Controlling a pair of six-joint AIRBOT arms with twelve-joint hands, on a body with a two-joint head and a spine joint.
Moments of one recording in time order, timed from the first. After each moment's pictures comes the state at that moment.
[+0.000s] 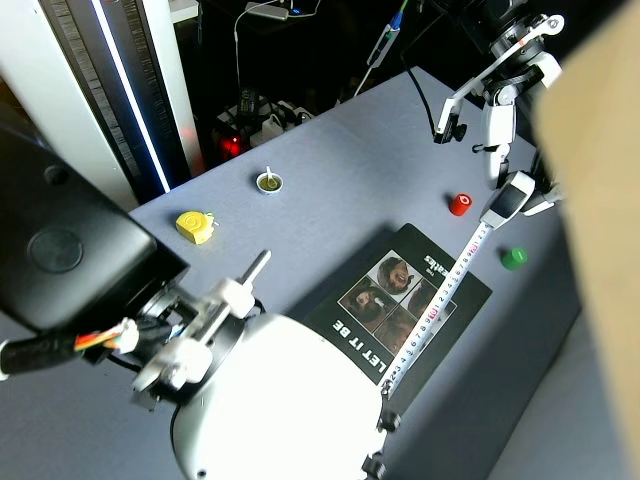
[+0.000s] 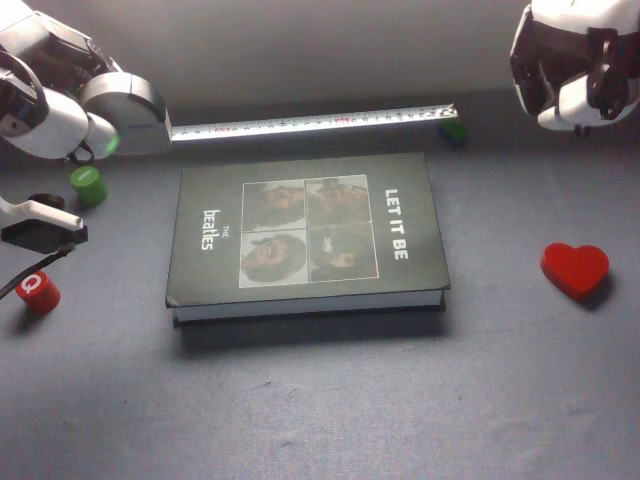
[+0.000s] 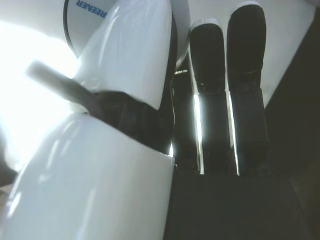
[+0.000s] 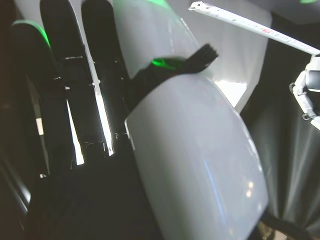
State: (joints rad) left arm 0.33 -0.81 0.92 -1.67 -0.67 1.84; right arm -0.05 -1.04 1.04 1.84 0.49 -2.86
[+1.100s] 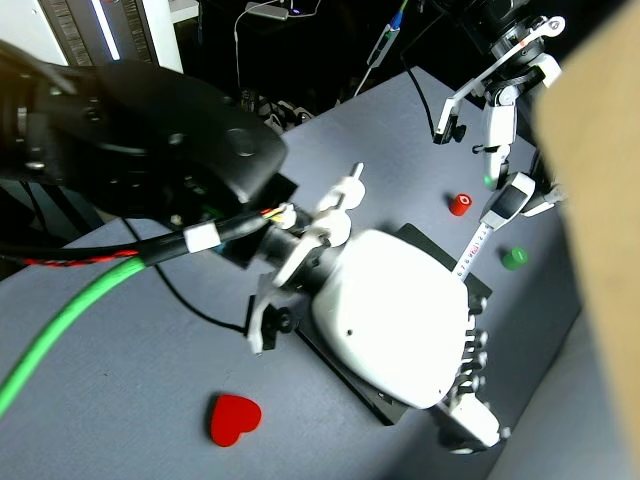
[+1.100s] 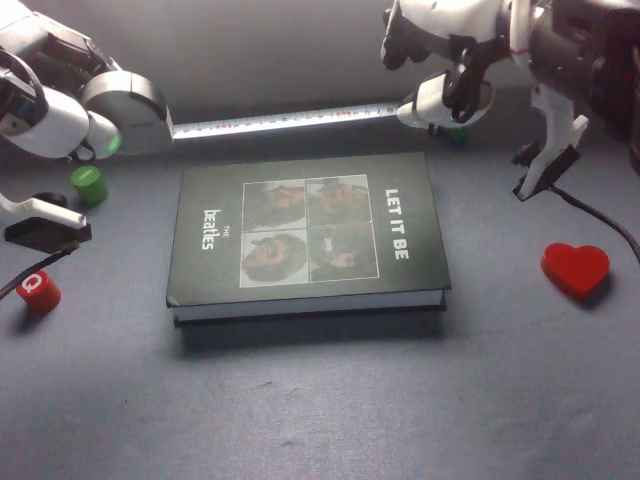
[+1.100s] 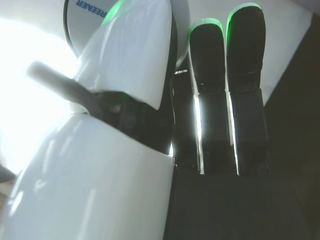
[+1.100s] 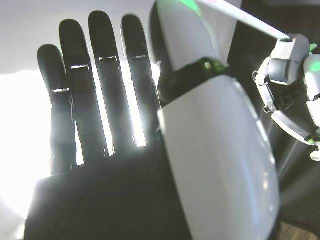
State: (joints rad) left arm 0.33 -0.81 0.92 -1.69 -0.67 1.82; right arm -0.08 -1.27 1.12 1.55 0.55 -2.63
